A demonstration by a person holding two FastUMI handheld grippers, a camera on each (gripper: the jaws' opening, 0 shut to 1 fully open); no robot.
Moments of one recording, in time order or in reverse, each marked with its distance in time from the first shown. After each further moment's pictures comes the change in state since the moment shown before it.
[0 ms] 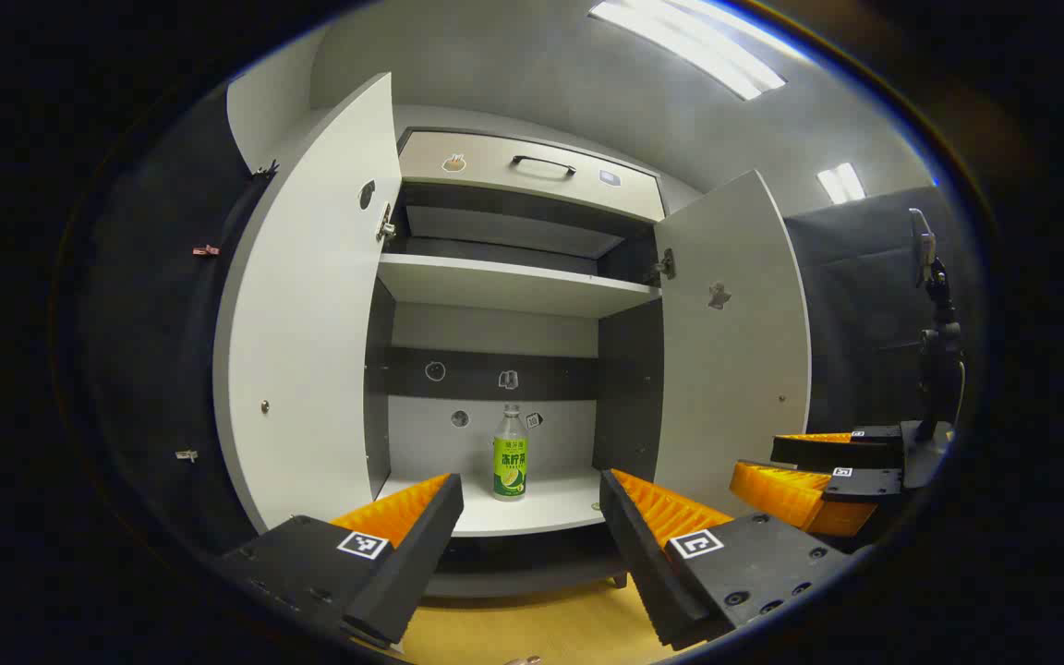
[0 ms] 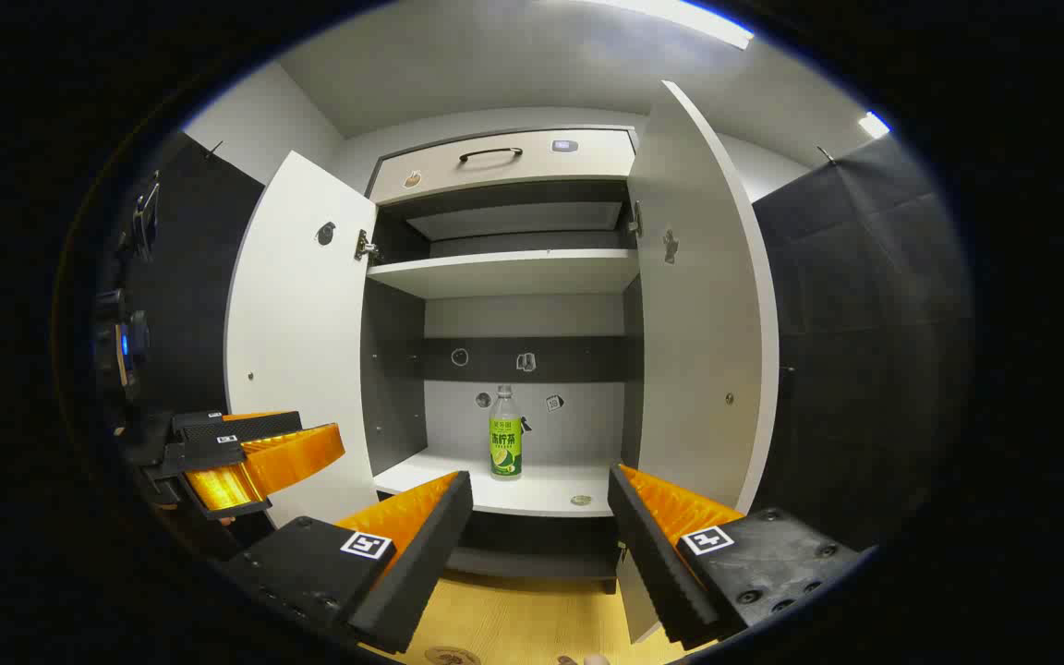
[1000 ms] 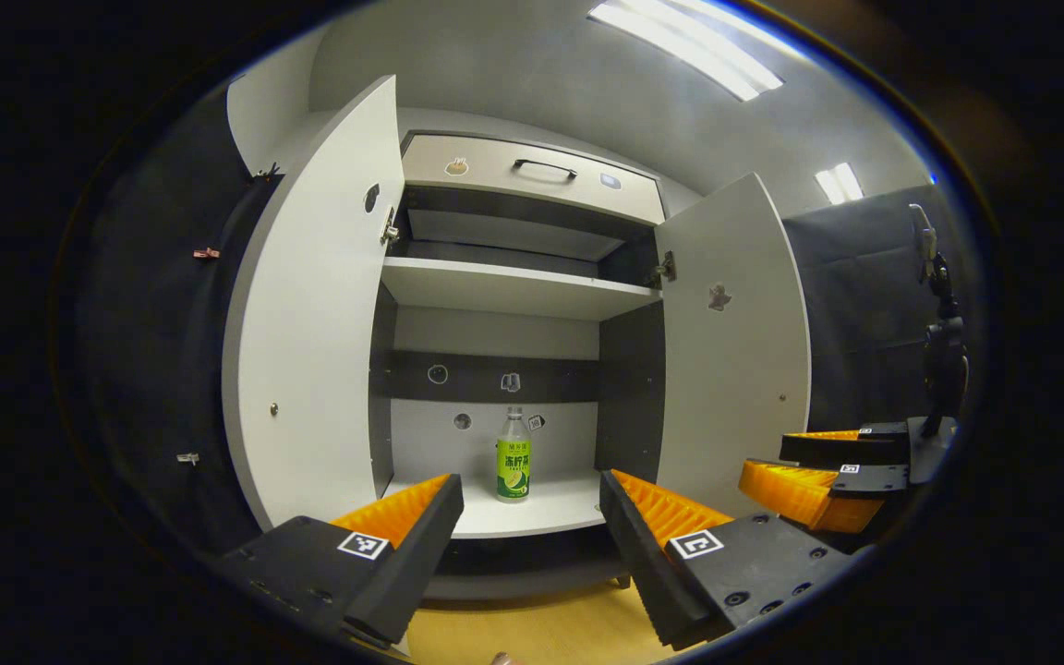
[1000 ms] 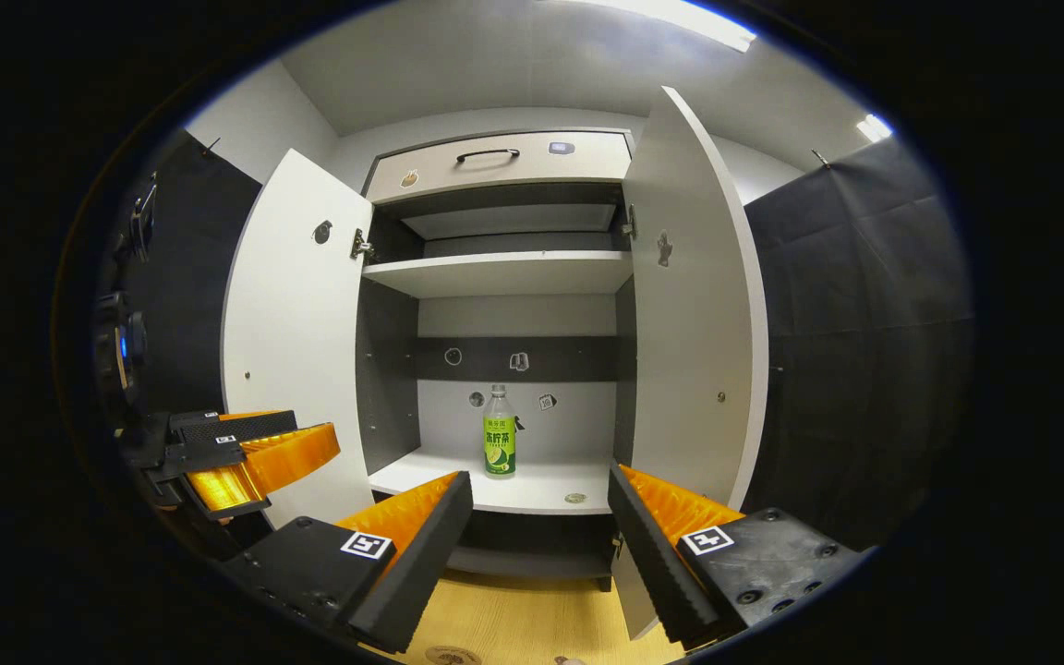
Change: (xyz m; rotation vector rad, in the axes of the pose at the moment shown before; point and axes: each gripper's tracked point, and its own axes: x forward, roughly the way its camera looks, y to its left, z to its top) left arm -0.001 0.005 -0.006 0.007 0.017 -0.016; right arm -0.008 0.001 -0.001 -0.005 0.010 -0.039
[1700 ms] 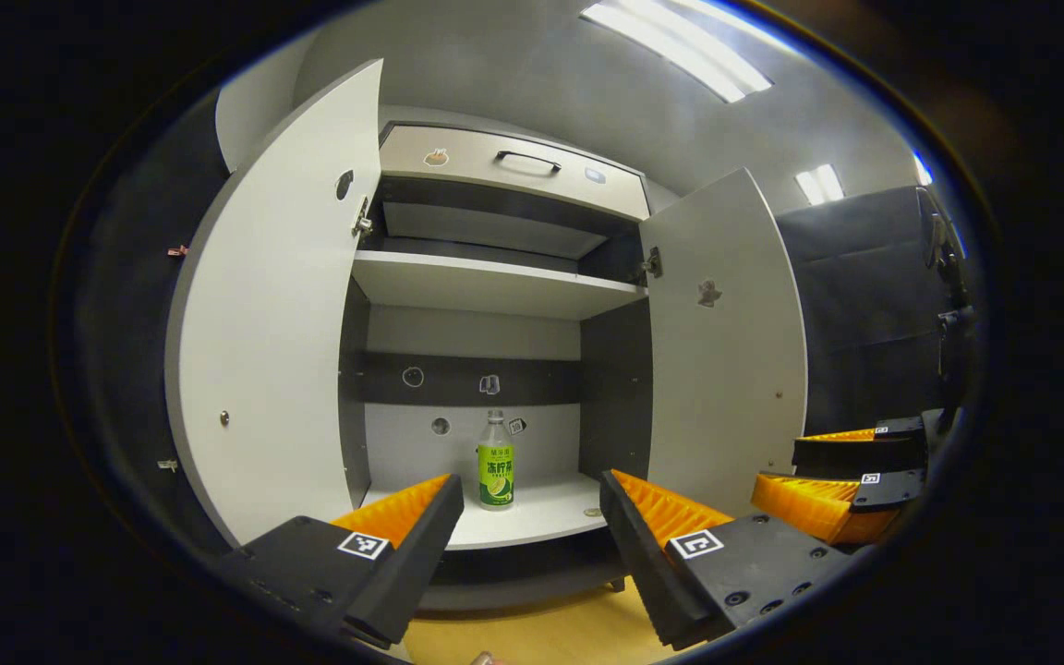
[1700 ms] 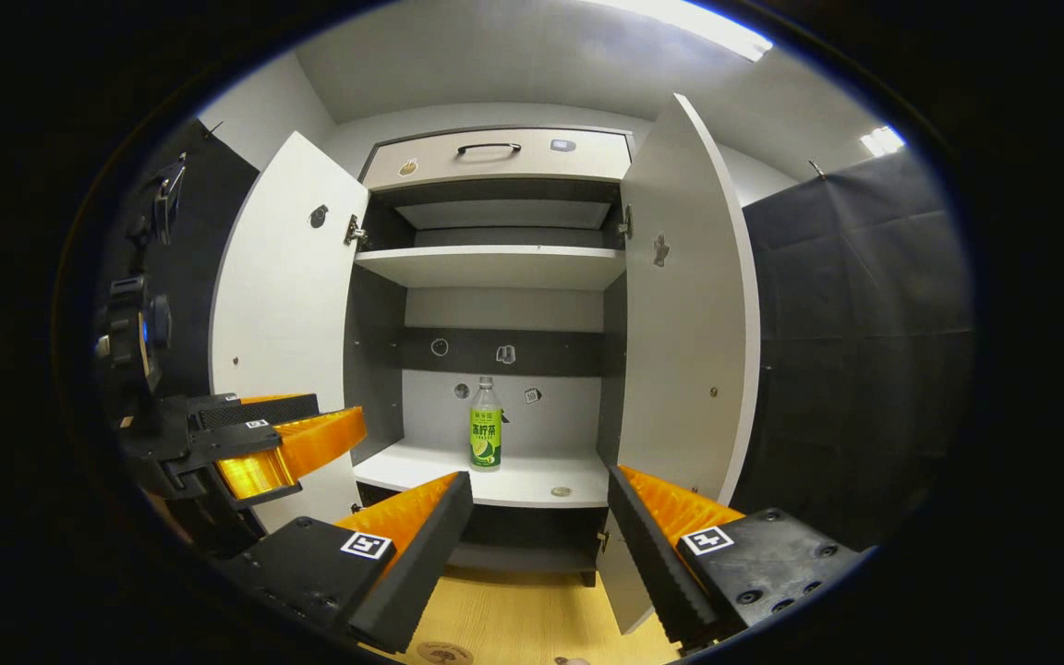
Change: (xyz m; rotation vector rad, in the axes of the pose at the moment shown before) left arm 0.042 -0.005 -0.004 0.006 -0.020 -0.080; right arm 0.002 -0.001 -0.008 -0.055 0.017 -0.046
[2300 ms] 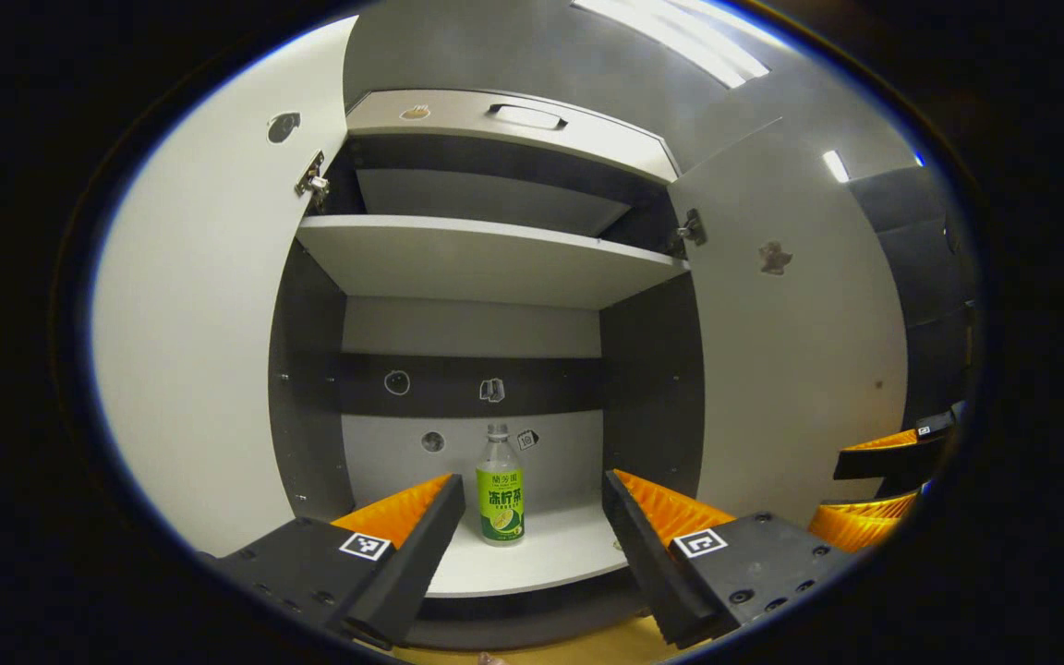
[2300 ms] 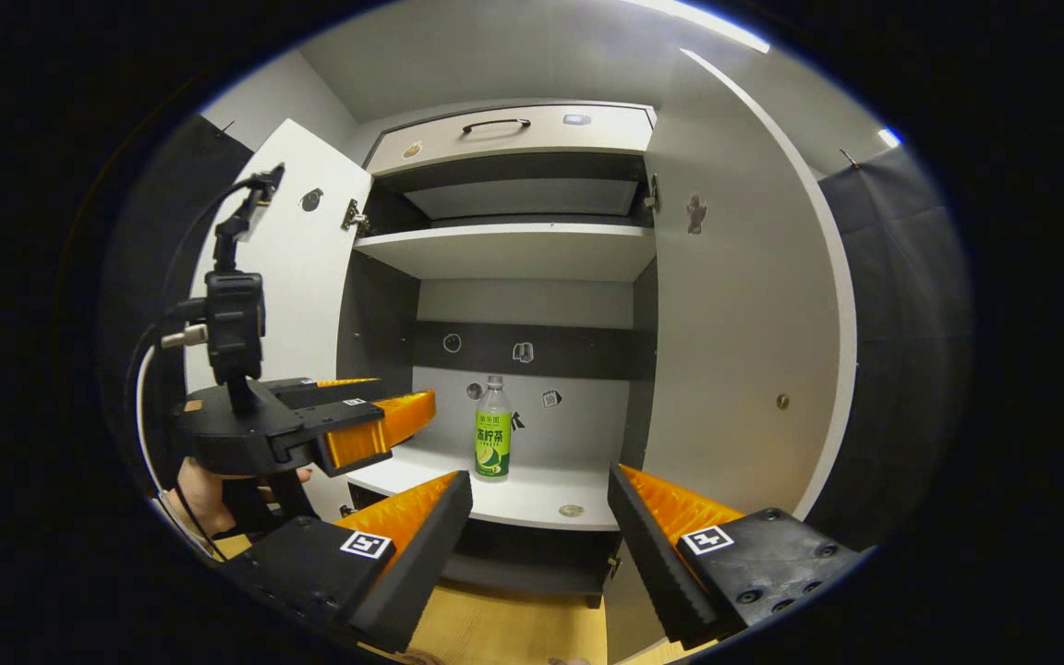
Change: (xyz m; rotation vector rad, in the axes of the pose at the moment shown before) left arm 0.140 0.025 -0.030 0.028 0.011 0.050; right arm 0.077 -0.015 -0.016 -0.002 -0.008 0.118
